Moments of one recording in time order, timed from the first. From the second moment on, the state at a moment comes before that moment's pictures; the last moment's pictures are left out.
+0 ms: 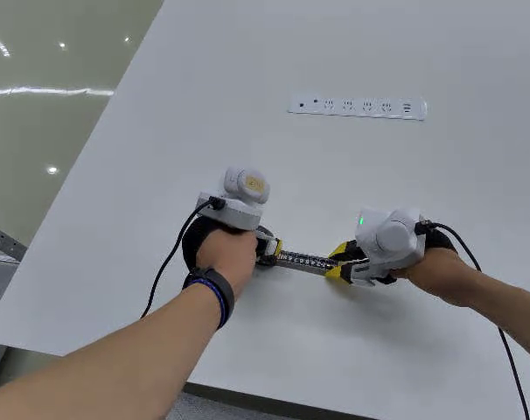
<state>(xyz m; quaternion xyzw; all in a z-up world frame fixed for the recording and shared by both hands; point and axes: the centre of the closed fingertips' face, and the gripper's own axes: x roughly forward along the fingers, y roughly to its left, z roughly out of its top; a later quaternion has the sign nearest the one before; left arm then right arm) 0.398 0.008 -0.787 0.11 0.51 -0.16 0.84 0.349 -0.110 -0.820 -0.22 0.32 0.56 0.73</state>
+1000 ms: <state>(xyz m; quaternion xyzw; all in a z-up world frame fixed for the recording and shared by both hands) 0.400 0.007 -0.789 0.11 0.51 -0.16 0.84 0.354 -0.089 -0.819 -0.22 0.31 0.57 0.73</state>
